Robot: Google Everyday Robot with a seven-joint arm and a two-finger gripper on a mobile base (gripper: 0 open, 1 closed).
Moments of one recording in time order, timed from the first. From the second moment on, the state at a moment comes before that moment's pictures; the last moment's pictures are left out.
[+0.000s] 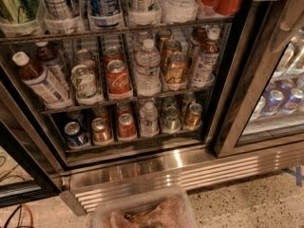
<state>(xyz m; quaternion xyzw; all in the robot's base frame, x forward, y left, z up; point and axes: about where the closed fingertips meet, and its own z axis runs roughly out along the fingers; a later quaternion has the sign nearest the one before) 0.638 -0.196 1.102 -0.13 0.80 -0.03 0.58</state>
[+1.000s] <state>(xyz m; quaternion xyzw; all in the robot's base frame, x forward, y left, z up) 0.608 -0.186 1.090 -0.13 0.83 0.01 0.54</state>
